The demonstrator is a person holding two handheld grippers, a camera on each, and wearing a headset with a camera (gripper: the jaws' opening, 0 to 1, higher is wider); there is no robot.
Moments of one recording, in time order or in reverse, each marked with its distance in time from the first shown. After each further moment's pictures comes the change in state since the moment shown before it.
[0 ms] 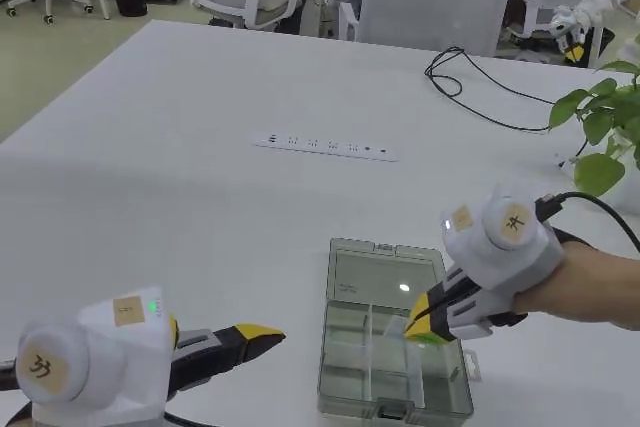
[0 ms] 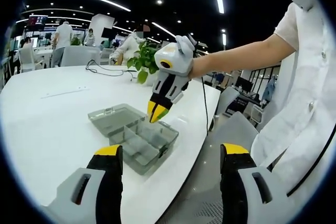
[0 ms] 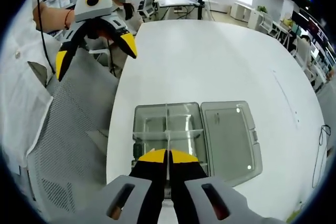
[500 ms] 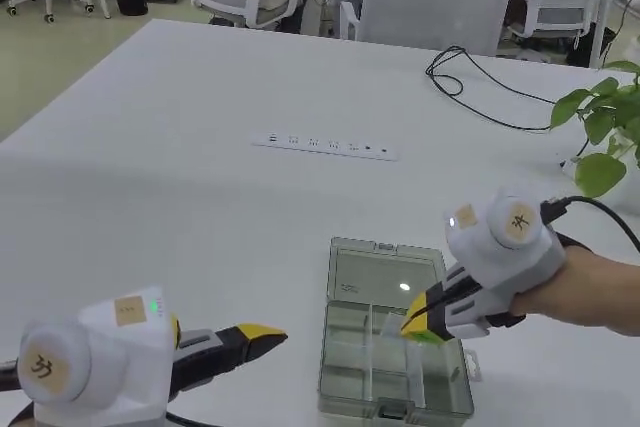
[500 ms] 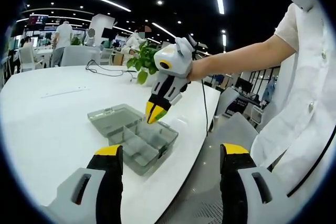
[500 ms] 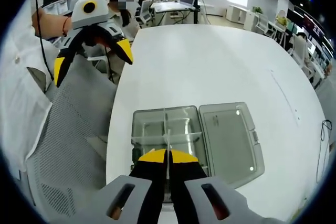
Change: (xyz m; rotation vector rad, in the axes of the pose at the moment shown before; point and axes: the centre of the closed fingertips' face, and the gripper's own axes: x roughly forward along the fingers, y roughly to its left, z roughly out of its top) left arm 0.001 0.000 -0.001 -0.004 -0.003 -0.002; right arm 0.004 -0.002 0.003 0.027 -0.046 -0.007
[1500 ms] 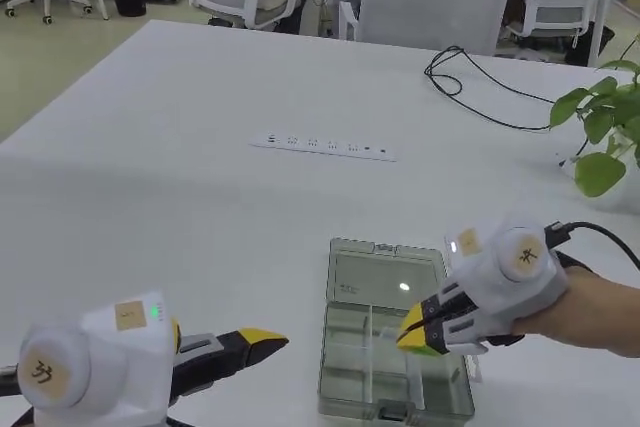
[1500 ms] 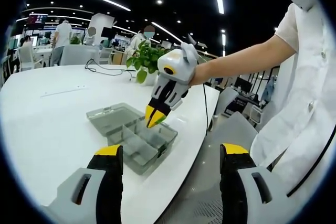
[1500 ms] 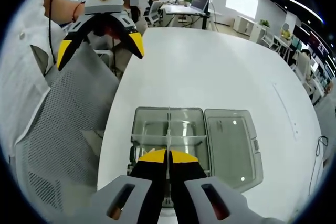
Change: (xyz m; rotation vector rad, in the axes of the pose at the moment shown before) left arm 0.001 -0.001 -0.002 -0.003 0.006 -0.006; right arm 0.012 0.005 -0.002 -0.110 -0.025 -0.022
